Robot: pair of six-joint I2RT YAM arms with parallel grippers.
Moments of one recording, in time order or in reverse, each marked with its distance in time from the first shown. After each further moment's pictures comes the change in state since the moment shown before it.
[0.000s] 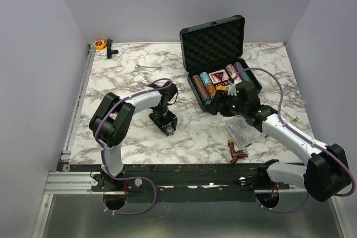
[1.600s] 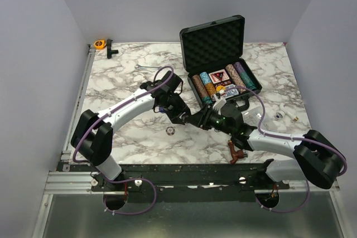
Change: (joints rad) left arm -0.098 -0.269 0.047 0.130 0.195 -0.018; right arm 0.311 0.101 -0.342 0.801 0.079 0.496
